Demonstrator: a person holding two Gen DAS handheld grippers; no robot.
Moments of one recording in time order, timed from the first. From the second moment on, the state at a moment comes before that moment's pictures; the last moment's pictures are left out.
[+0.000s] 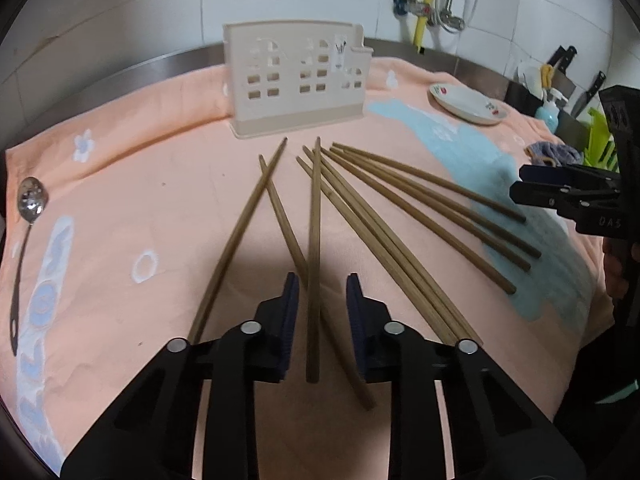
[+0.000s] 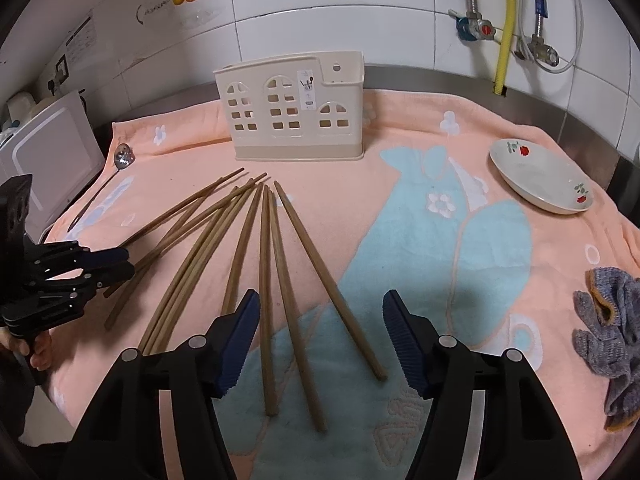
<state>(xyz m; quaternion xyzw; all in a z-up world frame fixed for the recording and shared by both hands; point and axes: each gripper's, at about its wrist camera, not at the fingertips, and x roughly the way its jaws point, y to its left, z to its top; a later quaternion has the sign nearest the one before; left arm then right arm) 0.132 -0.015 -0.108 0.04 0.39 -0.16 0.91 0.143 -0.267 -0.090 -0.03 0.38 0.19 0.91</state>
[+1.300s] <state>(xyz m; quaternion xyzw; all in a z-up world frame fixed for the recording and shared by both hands) 0.144 -0.007 -0.109 0.04 0.40 -0.14 0.91 0.162 -0.274 -0.125 -0.04 0.42 0.18 0.89</state>
